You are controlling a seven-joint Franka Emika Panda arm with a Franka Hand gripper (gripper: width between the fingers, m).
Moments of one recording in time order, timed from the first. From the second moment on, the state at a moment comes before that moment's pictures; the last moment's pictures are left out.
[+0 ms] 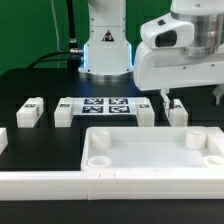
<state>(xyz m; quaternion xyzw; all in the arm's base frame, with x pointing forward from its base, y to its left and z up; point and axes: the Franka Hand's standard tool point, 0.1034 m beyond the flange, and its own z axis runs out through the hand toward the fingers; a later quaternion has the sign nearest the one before) 0.496 0.119 0.062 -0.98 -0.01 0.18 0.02</state>
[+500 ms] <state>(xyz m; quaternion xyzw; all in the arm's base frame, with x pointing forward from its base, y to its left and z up) 0.490 0.117 0.056 -0.95 -0.01 0.32 0.01</state>
